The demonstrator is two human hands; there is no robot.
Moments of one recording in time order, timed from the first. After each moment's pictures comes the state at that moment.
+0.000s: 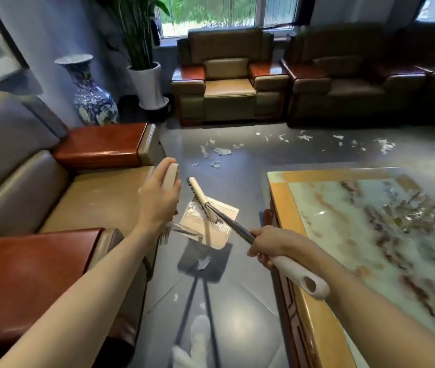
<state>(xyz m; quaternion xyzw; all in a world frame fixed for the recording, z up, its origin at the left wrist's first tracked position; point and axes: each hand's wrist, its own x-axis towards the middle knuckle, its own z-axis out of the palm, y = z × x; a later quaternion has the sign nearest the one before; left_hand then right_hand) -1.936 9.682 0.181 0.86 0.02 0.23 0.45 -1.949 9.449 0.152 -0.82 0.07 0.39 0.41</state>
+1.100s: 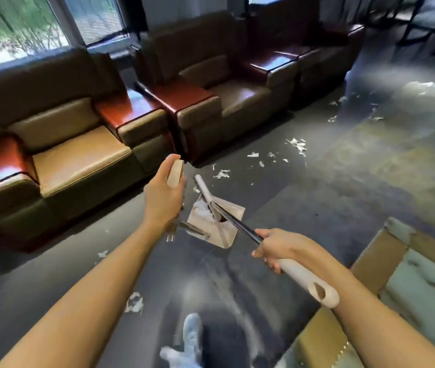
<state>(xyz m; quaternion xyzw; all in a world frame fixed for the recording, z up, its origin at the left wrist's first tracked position) -0.900 9.366 0.163 0.83 -0.23 0.02 0.51 -1.065 9.204 0.117 -0.66 0.37 0.23 0.61</state>
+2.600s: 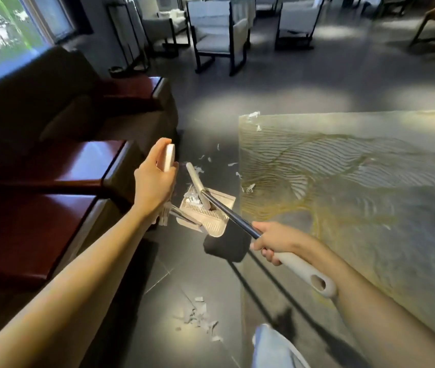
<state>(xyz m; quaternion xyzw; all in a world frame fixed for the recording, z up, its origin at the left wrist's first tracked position) -0.307 7.902 0.186 0.67 -0.55 -0.17 0.47 -0.552 7.918 0.121 -0.46 0.58 -0.09 0.67</state>
